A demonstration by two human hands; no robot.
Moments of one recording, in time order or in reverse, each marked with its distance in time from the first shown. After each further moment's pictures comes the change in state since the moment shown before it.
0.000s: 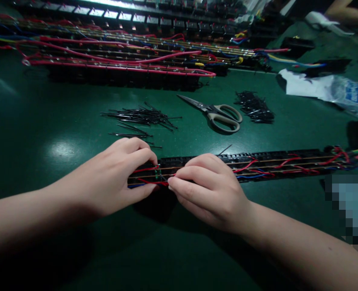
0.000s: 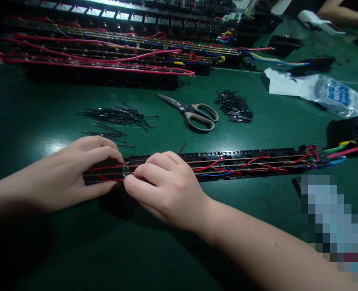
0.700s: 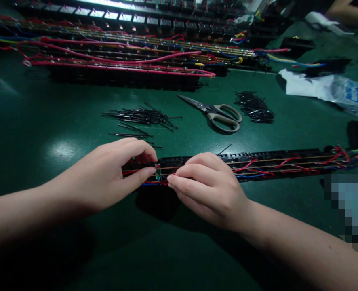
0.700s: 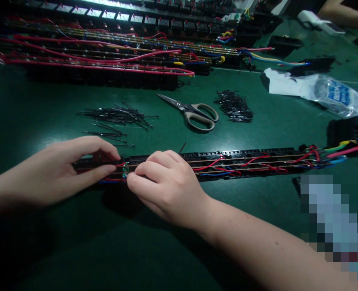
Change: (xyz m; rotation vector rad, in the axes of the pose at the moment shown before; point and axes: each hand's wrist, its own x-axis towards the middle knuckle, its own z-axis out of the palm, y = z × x) left_hand 0.001 0.001 -0.006 -0.093 0.077 -0.075; right_hand -0.002 0.001 0.003 0.013 0.001 0.043
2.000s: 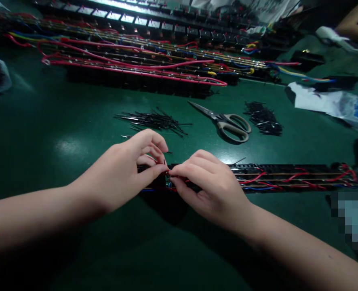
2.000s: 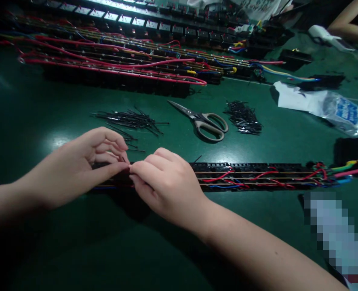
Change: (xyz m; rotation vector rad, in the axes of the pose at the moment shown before) left_hand 0.004 0.006 0.007 -0.496 0.130 -0.199; right_hand 0.030 0.004 0.008 0.149 -0.054 0.119
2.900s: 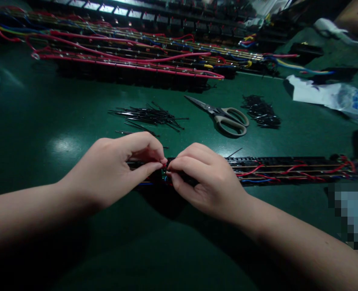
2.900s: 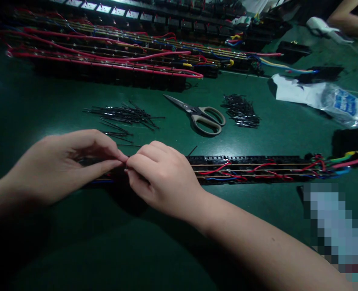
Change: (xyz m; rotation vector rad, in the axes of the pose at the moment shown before) left_hand -0.005 0.001 -0.002 0.178 0.069 0.152; right_hand 0.001 0.001 0.001 0.026 0.028 -0.022
